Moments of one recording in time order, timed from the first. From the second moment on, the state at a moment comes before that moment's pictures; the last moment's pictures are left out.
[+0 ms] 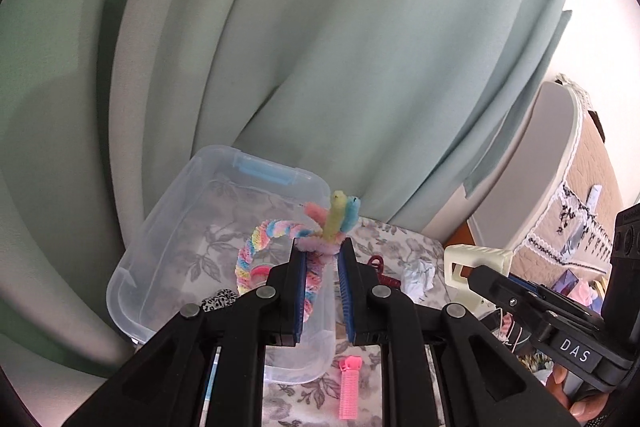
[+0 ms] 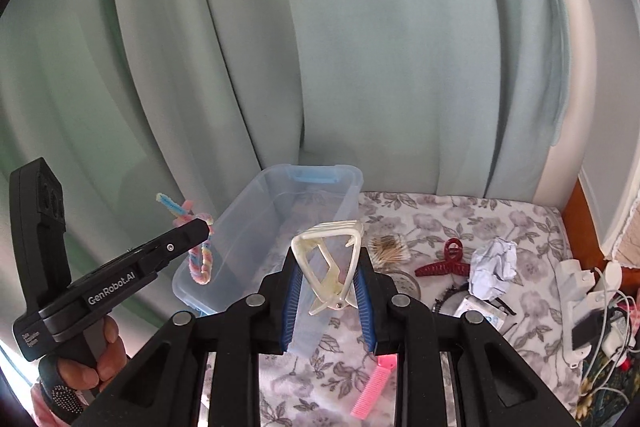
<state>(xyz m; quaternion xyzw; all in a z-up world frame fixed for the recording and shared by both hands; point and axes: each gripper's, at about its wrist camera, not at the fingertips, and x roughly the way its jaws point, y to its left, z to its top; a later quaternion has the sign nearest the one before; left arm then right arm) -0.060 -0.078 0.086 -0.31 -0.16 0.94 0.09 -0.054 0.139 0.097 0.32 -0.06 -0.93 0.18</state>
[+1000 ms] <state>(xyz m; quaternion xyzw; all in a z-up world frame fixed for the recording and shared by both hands) -0.088 -0.130 0.014 -0.37 -0.21 0.90 0.02 -0.104 0.036 0.035 0.41 -0.01 -0.87 0.28</state>
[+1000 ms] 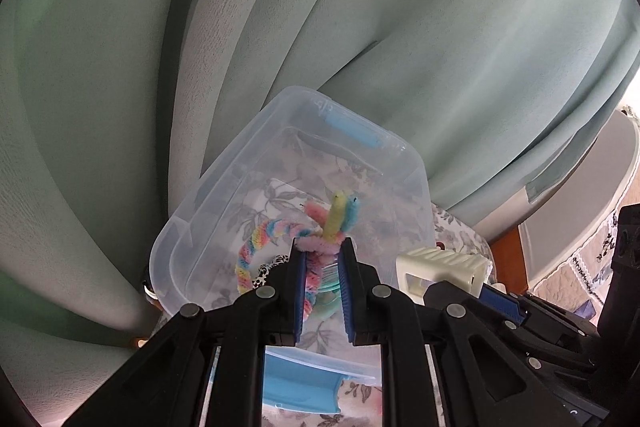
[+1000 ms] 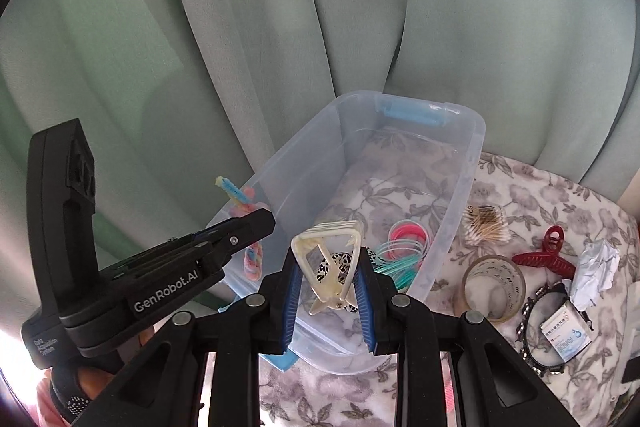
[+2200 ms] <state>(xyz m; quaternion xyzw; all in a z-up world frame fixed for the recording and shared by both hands) -0.082 -0.111 0.022 -0.40 -0.19 0.90 -0.01 -0.099 0.071 0.031 0.42 -0.04 -0.87 0.26</state>
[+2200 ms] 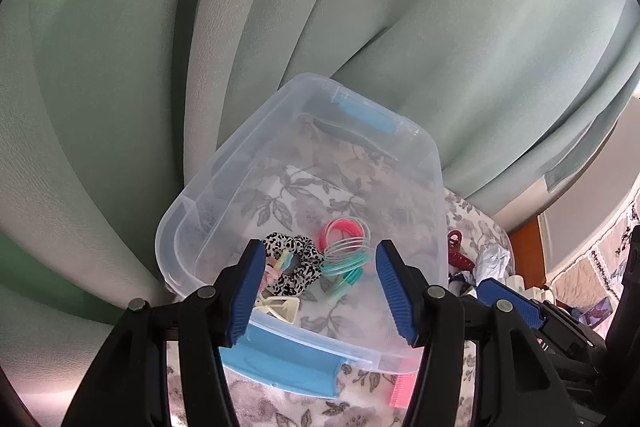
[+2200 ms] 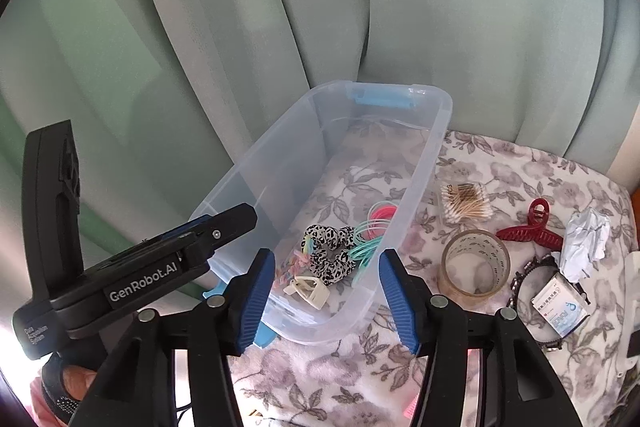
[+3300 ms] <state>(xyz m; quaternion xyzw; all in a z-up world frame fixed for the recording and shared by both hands) -0.062 0.097 0.006 -0.47 -0.01 0.87 0.13 -0.030 0.280 0.012 0.37 -0.21 -0.90 0.10</state>
